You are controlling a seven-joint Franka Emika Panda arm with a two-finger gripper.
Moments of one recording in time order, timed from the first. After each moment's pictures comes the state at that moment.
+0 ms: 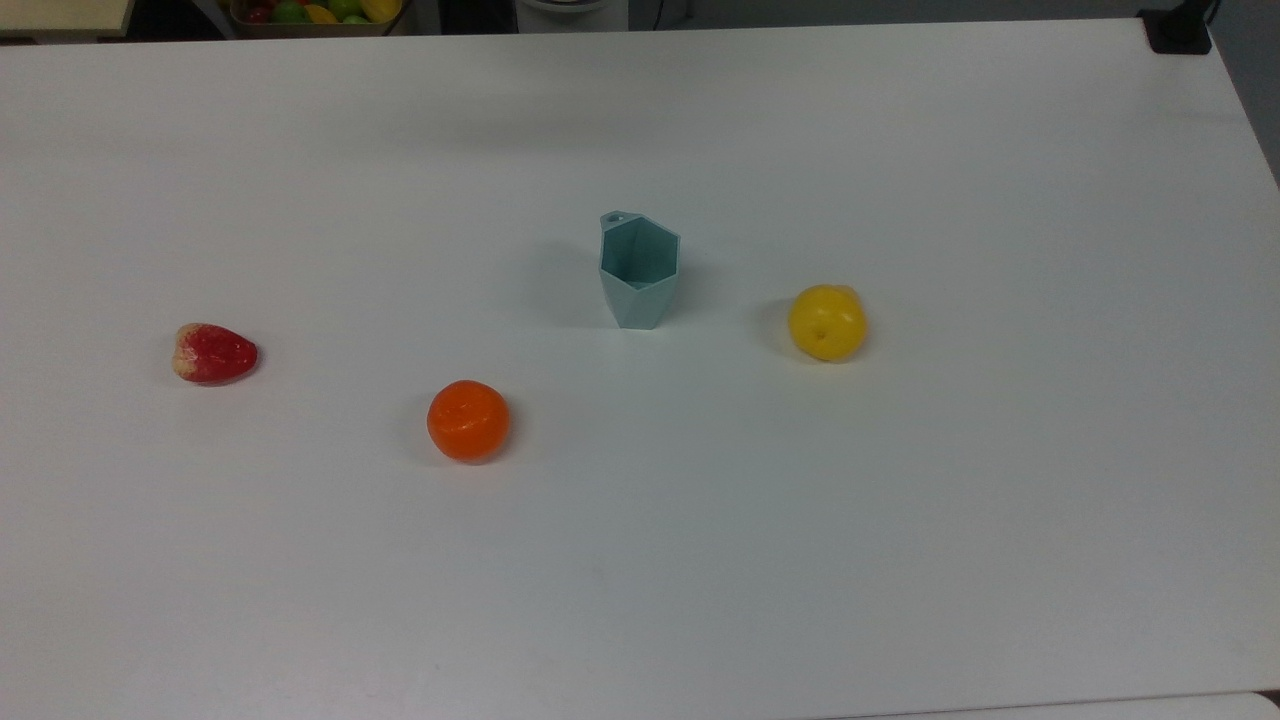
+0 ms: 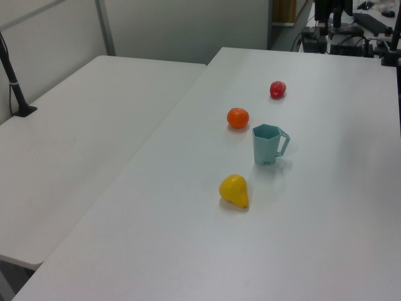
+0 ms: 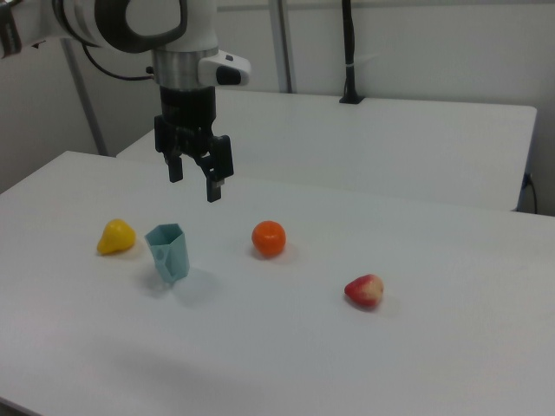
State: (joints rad) arm 0.01 0.07 -0.22 -1.48 0.05 1.40 -0.01
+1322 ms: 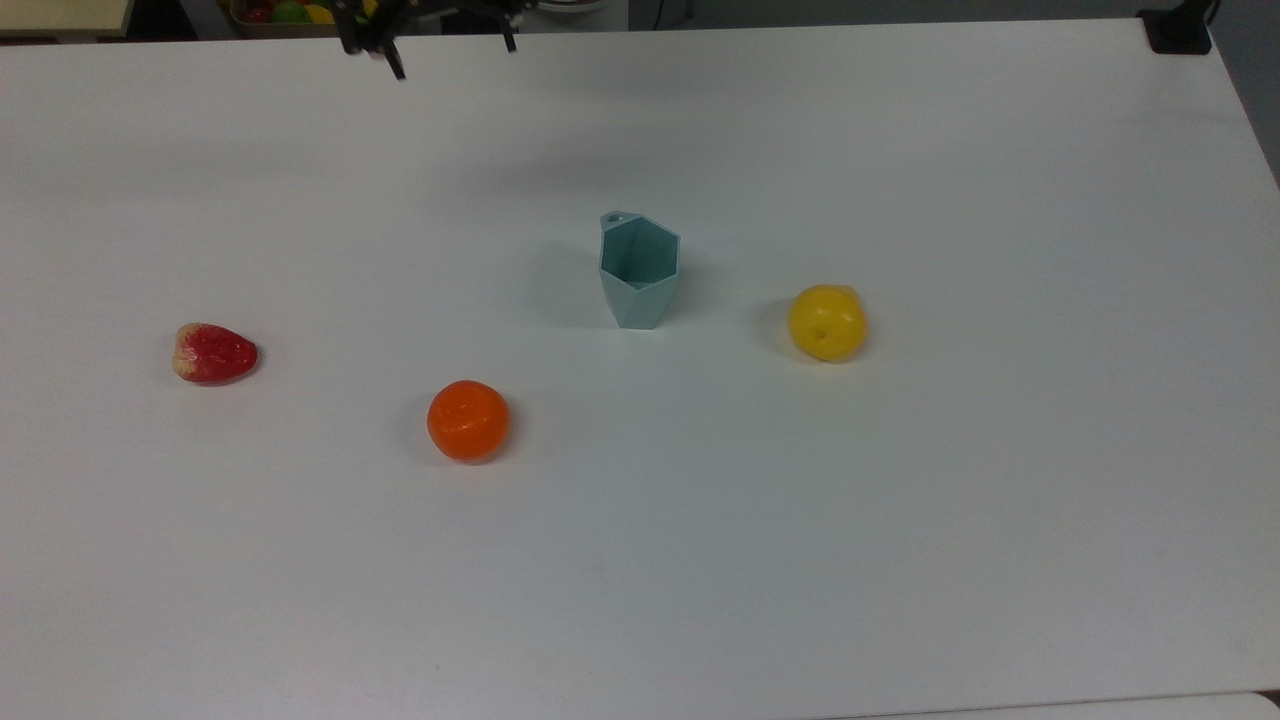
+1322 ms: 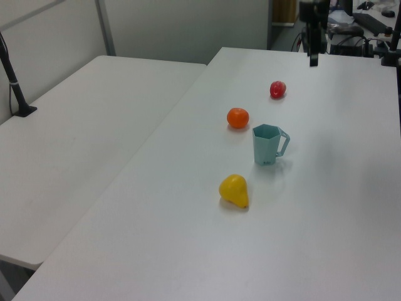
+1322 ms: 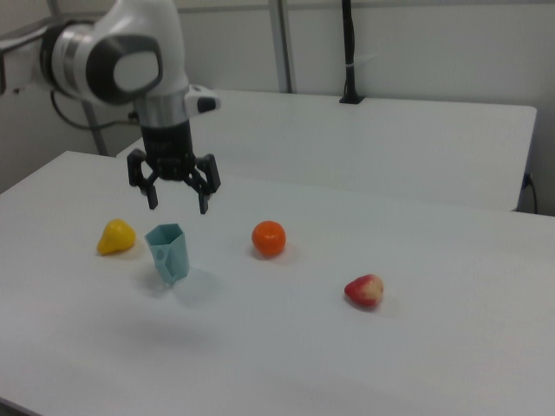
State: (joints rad) arm 0.17 0.03 -0.23 -1.72 0.05 1.68 -0.40
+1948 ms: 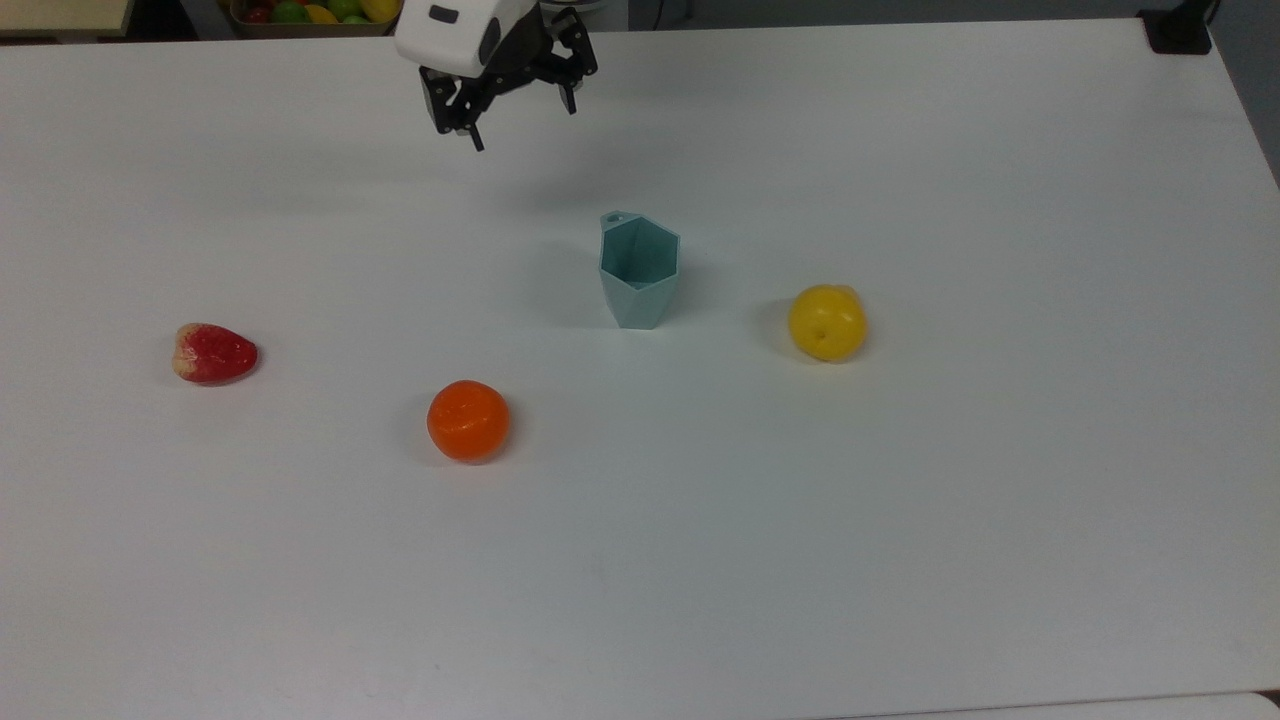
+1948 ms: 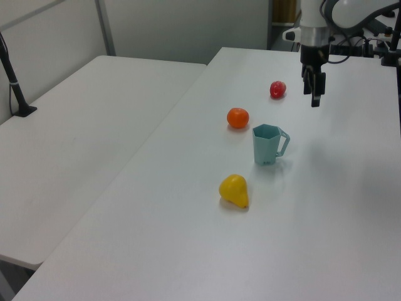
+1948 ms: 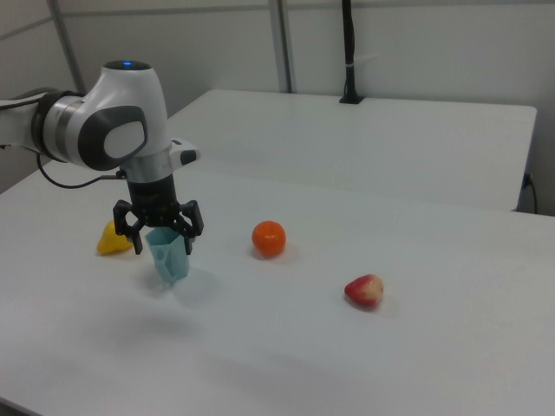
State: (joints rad) arm 0.26 -0.03 -0.23 -2.03 0.05 1.96 -0.49
